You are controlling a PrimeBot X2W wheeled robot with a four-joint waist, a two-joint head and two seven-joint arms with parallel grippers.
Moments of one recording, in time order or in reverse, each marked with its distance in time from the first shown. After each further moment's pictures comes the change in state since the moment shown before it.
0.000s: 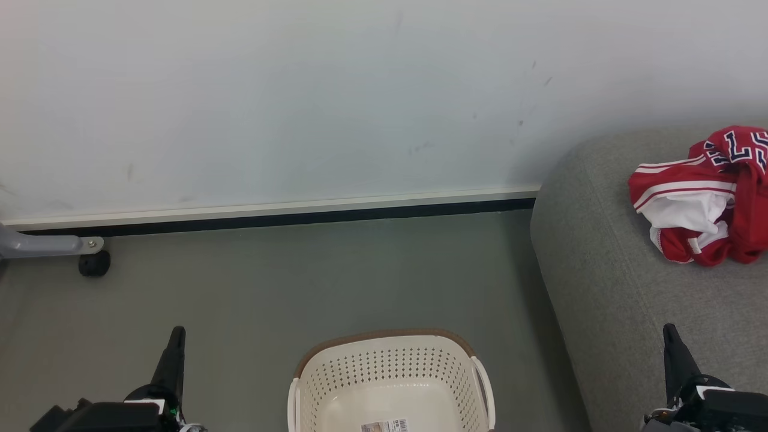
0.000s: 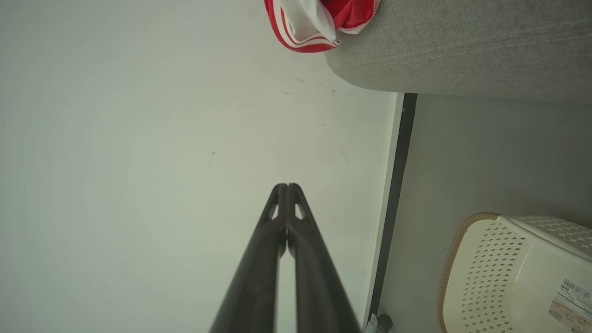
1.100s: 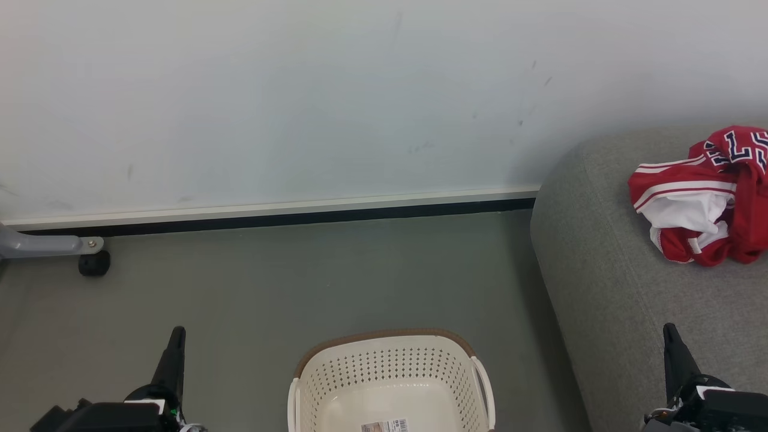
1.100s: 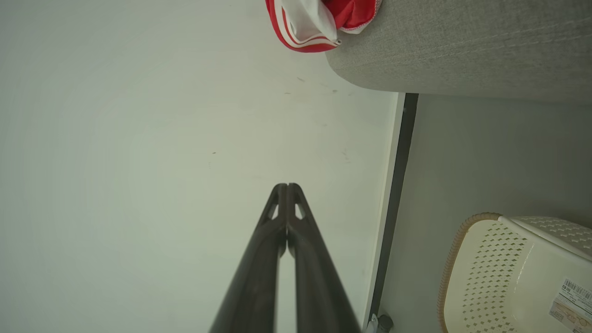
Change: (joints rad) left arm 0.000 0.000 0.000 0.001 0.000 0.000 0.000; right arm 0.000 0.000 0.000 0.000 0.000 0.002 0.000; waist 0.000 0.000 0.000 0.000
